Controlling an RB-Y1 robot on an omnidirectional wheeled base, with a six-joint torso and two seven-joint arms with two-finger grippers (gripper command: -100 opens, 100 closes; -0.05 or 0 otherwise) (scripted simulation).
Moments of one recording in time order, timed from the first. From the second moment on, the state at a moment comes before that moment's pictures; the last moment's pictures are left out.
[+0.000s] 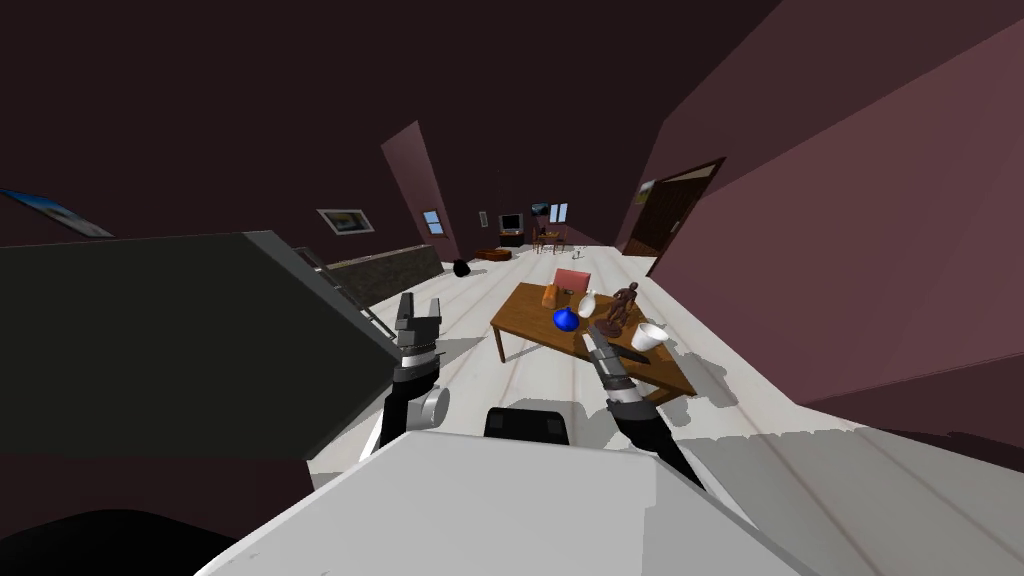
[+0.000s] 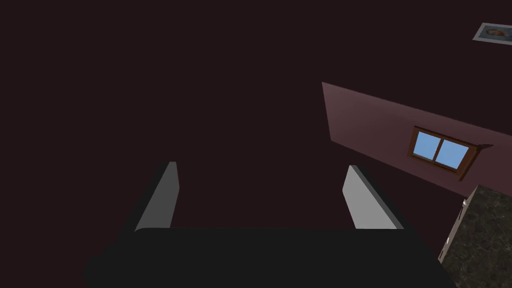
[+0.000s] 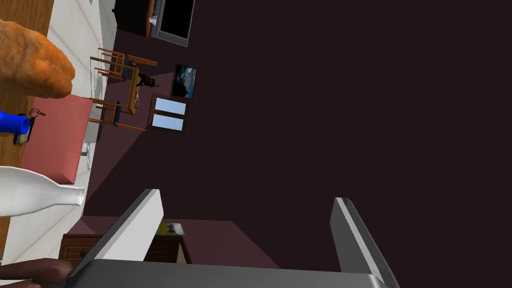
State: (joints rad) left arm 0.51 -0.01 -0.02 -2.26 0.02 -0.58 -0.01; right arm 0.65 -0.30 0.18 -2.10 0.02 -0.48 0.09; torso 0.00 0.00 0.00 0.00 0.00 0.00
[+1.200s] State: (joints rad) left arm 0.51 -0.01 -0.02 -2.26 0.02 -0.58 -0.01; right arm 0.80 -0.64 0.25 -1.72 0.21 -0.32 0.33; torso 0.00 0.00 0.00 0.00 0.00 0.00
